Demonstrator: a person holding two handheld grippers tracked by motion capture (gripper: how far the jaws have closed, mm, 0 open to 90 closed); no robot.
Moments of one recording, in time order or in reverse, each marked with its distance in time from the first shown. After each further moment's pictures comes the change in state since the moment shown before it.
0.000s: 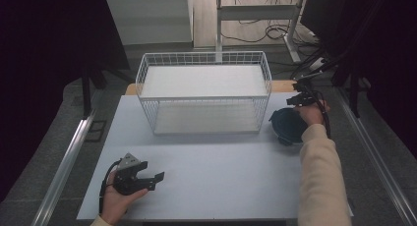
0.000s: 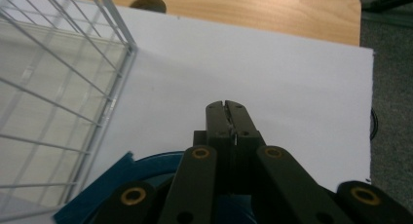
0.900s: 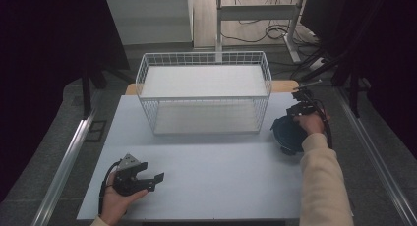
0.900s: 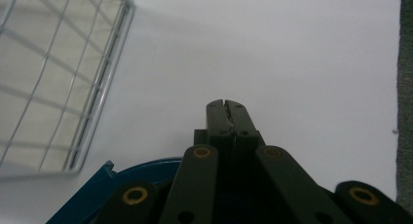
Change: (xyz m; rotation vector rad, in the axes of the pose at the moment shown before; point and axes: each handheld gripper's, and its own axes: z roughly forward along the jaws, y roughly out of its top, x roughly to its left) left arm 0.000 -0.002 -0.001 0.006 0.000 -0.001; right arm 0.008 -0.028 -0.004 0.076 0.013 0.043
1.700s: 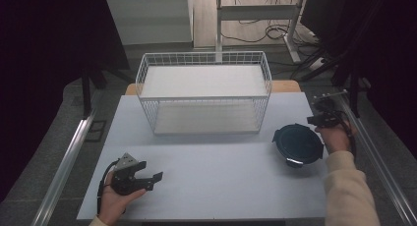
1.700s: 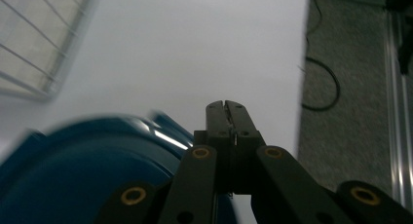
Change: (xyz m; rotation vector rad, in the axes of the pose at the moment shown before) left arm 0.002 0.001 -0.003 -0.015 -0.006 0.011; right arm -0.028 -0.048 -0.060 -0.044 -0.105 -0.023
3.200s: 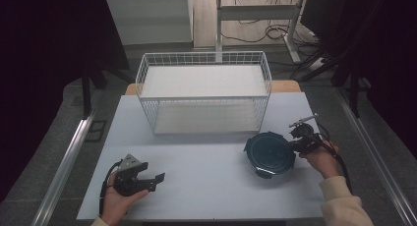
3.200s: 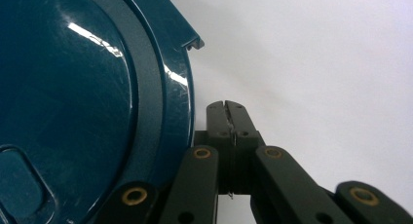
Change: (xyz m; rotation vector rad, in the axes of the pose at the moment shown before) left arm -0.005 -0.001 0.005 0.015 0.011 -0.008; right arm 0.073 -0.053 0.012 0.106 0.140 -0.278
